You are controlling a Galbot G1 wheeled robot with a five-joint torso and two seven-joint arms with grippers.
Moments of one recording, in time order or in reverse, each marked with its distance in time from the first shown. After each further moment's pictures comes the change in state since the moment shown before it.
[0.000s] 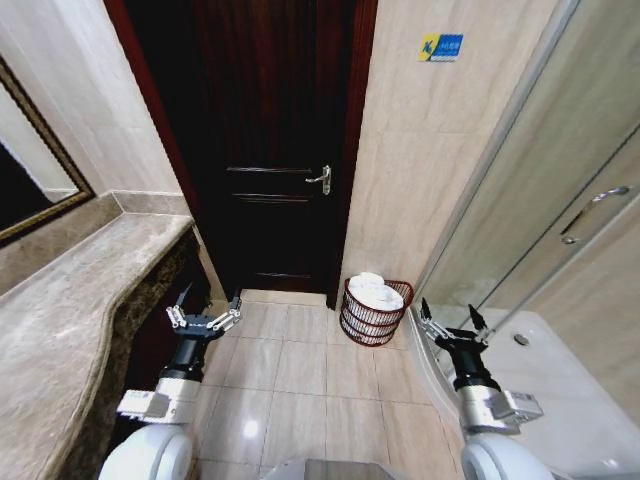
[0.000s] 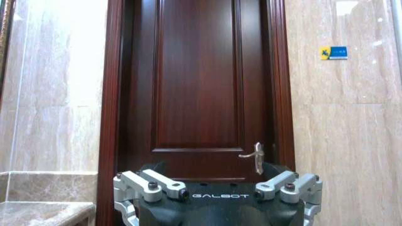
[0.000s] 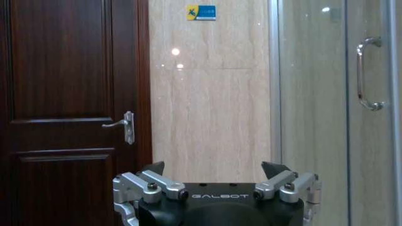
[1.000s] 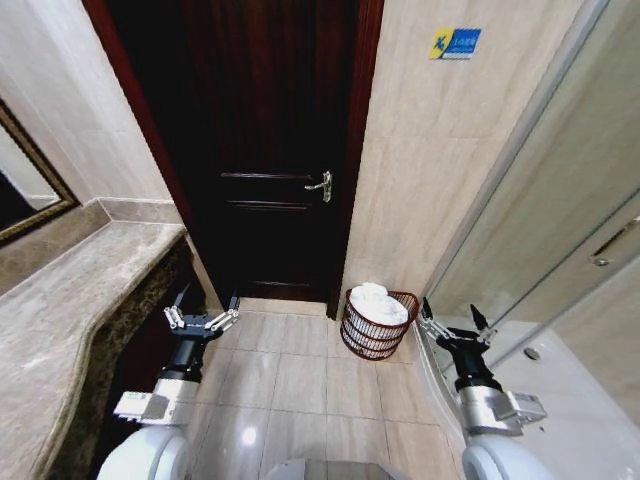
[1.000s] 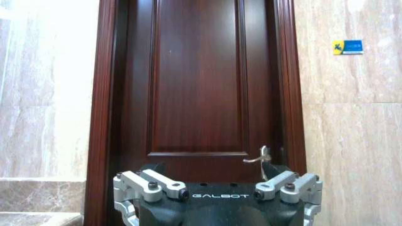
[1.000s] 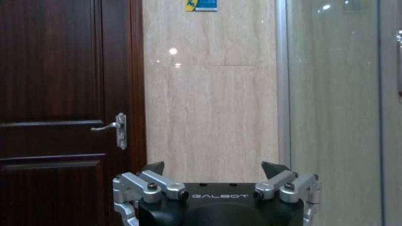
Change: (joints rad) left arm 0.007 -0.003 -0.005 -0.010 -0.005 -0.013 0.001; right arm -0.008 0.010 0.000 0.018 -0.002 -0.004 0.004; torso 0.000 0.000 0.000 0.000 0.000
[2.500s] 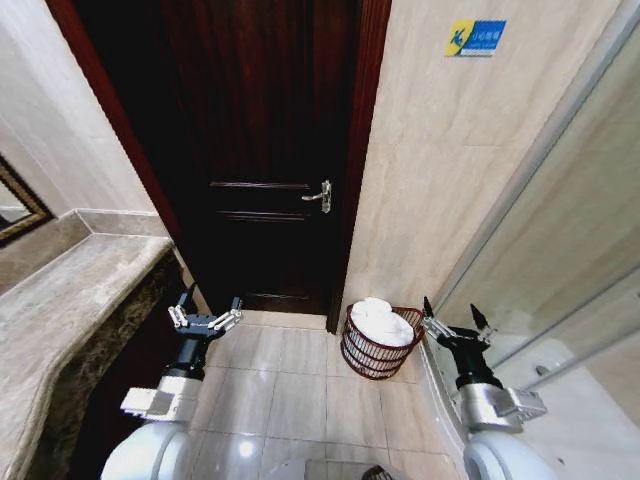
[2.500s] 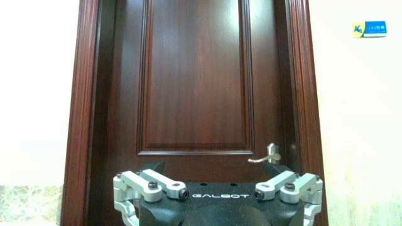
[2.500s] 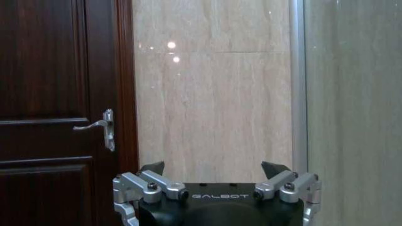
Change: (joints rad) left arm -0.015 0.012 0.007 0.026 0.000 -0.008 -0.004; right arm 0.011 -0.009 0.012 -0.005 0.023 -0.025 0.001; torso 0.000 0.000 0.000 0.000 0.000
